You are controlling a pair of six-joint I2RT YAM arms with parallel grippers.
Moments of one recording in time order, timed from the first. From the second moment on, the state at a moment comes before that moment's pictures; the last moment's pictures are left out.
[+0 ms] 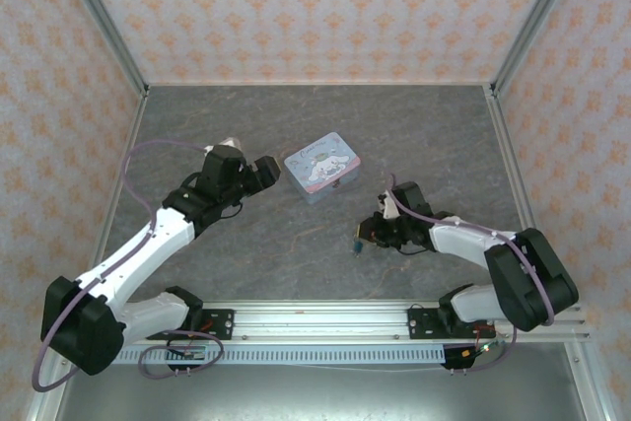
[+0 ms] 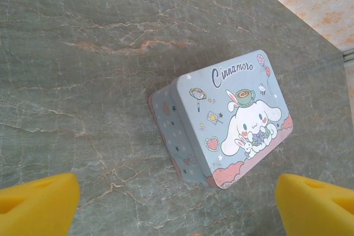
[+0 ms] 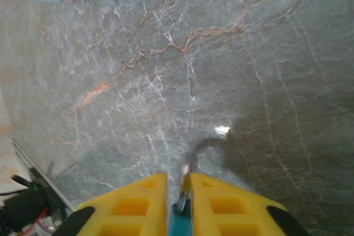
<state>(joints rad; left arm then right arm) -0.42 1.11 0.82 -0.39 -0.06 -0.82 0.44 1.34 0.46 -0.10 -0.56 0.73</state>
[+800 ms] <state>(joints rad) -0.42 0.86 0.75 -0.40 -0.35 -0.51 0.25 0.89 0.48 -0.14 0.27 0.36</state>
